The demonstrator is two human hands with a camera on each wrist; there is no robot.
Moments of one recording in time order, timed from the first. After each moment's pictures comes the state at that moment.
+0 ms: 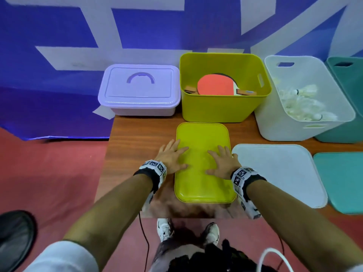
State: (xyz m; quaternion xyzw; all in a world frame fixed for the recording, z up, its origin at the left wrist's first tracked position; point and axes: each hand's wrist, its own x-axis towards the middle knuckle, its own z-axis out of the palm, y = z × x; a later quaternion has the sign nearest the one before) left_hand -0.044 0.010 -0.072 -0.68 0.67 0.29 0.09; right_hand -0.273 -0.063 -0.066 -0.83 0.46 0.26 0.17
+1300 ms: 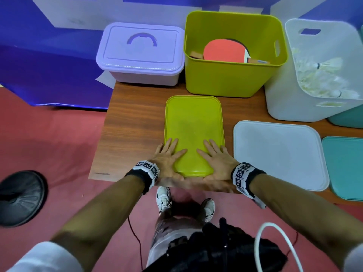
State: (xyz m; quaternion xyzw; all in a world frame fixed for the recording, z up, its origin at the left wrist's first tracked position) left_hand -0.086 0.100 -0.105 -0.64 0.68 0.32 0.16; right_hand -0.307 -0.010 -0.102 -0.91 0.23 0.31 0.15
